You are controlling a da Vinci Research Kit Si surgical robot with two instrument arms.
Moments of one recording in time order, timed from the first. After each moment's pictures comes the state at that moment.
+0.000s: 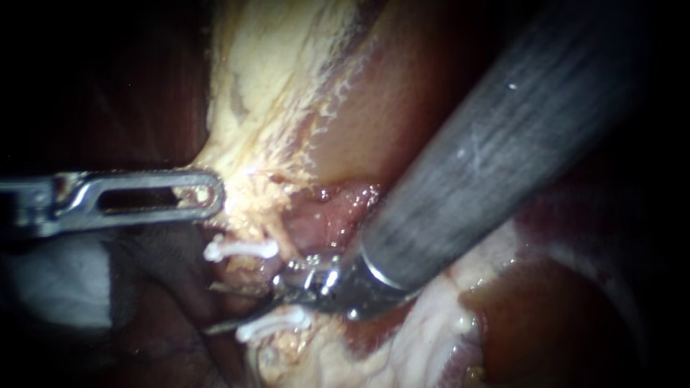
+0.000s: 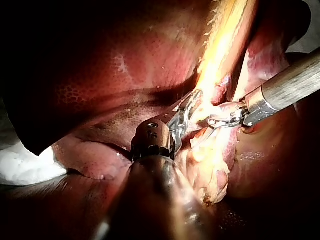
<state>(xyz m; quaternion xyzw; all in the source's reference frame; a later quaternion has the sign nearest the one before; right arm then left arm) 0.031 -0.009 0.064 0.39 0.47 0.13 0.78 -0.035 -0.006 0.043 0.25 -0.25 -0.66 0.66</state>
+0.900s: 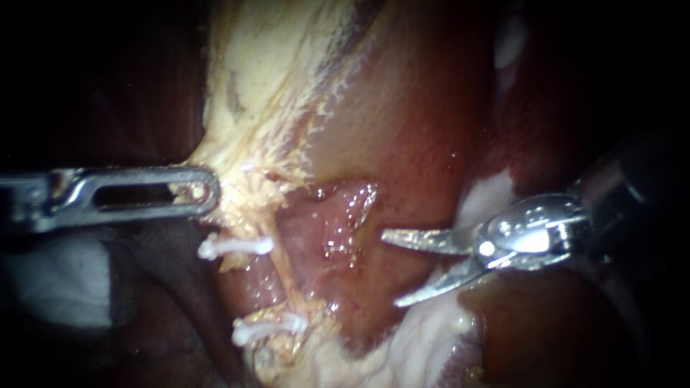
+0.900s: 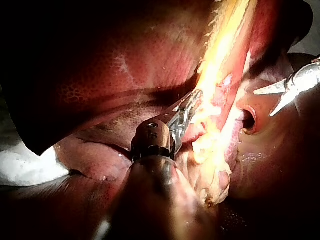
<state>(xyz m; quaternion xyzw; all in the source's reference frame) 0.011 -0.001 0.054 0.20 0.56 0.08 0.80 -0.035 -0.006 0.043 0.25 -0.25 -0.66 0.67</state>
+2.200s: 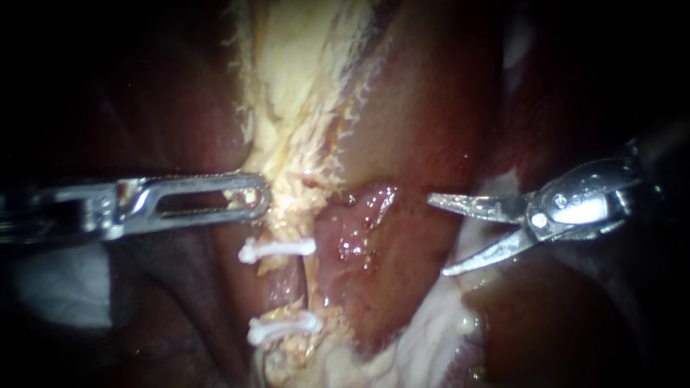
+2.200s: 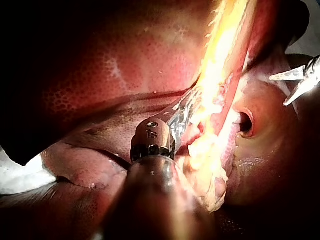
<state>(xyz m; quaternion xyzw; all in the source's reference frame) 0.008 0.001 0.053 0.16 0.57 0.06 0.81 -0.039 -0.007 0.048 0.25 -0.26 -0.65 0.67</state>
